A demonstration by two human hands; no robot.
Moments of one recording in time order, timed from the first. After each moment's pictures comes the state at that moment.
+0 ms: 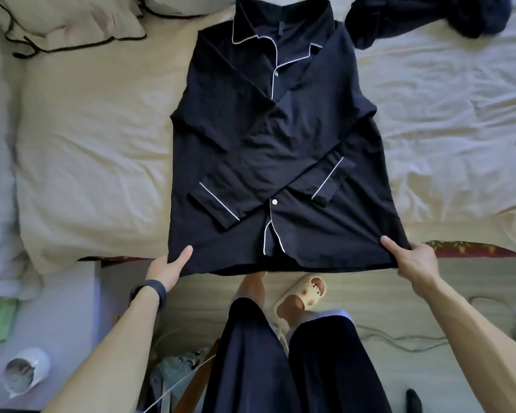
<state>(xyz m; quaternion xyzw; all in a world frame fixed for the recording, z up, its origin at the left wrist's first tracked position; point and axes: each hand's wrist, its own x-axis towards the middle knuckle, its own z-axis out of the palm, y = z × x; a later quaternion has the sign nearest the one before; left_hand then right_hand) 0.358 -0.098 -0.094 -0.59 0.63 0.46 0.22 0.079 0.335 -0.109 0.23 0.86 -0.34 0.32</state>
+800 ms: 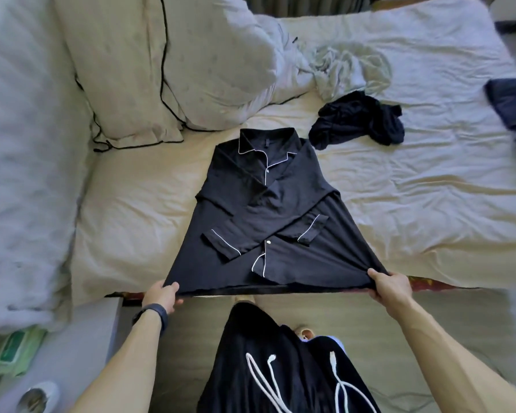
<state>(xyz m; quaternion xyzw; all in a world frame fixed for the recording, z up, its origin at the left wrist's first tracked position) 0.377 -0.080 0.035 -0.64 0.61 0.47 0.07 0.110 0.342 0.036 0.29 0.80 -0.45 0.26</state>
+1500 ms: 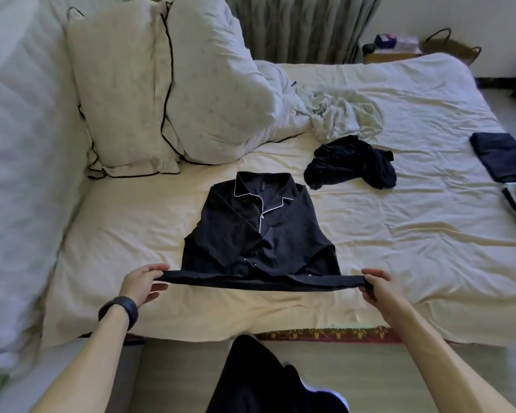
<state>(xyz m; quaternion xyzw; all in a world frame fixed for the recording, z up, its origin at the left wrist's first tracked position) 0.281 -0.135 0.104 -0.58 0.58 0.57 -0.01 0.026 0.294 0.092 0.23 0.75 -0.55 0.28</state>
